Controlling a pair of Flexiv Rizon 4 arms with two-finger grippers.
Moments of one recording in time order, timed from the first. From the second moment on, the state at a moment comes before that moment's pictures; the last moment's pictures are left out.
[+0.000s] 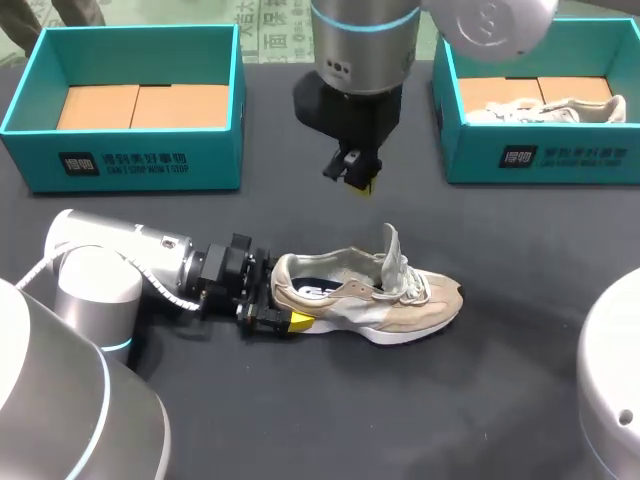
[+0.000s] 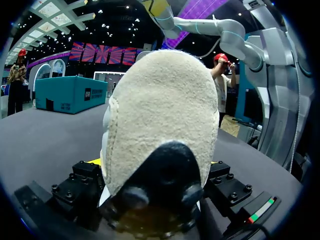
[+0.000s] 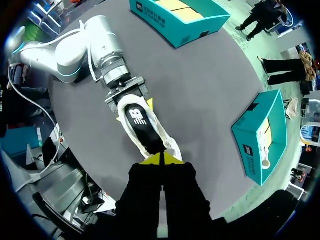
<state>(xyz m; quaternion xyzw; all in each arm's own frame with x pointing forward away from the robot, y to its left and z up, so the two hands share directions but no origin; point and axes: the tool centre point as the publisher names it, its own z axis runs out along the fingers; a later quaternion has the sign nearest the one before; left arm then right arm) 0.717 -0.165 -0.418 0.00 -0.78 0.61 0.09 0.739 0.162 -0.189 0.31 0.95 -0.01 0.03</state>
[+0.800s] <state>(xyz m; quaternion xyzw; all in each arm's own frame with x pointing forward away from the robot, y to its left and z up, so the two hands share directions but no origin) 0.717 -0.165 -0.418 0.00 -0.78 0.61 0.09 0.710 0.201 -0.237 0.04 1.00 0.02 0.02</state>
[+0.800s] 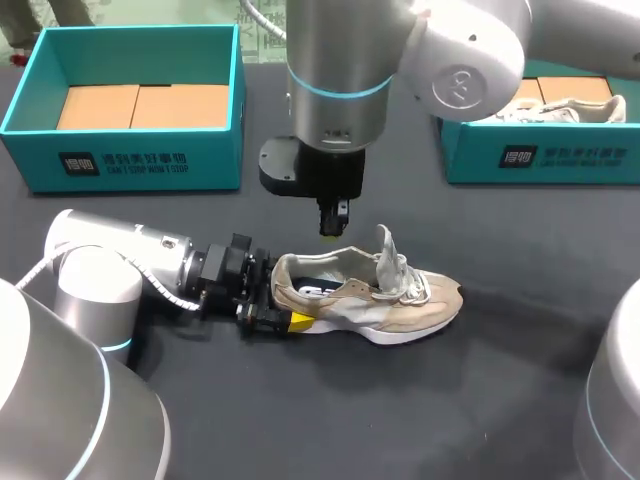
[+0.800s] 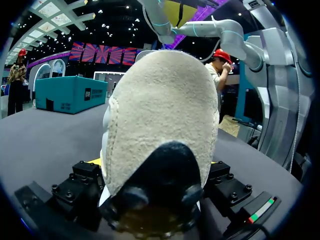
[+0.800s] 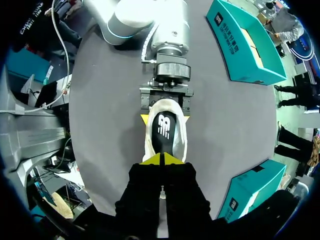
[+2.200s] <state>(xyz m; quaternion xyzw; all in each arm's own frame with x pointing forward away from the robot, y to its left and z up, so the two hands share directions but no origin) 0.717 -0.165 -0.418 0.00 -0.78 0.61 0.09 0.721 0.216 -0.367 0.01 1.00 0.09 -0.03</state>
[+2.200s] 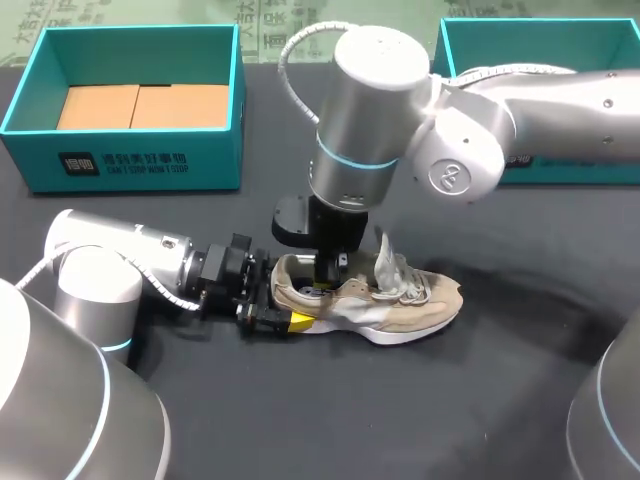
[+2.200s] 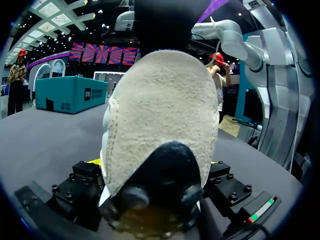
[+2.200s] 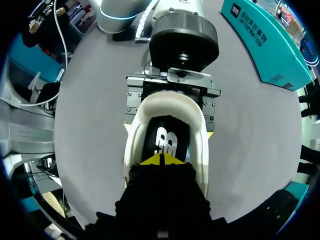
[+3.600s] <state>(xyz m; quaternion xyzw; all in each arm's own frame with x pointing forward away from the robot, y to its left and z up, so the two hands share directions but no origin) 0.717 -0.165 -0.418 0.00 -0.78 0.61 0.09 0.728 0.157 -0.399 0.06 1.00 0.06 0.02</state>
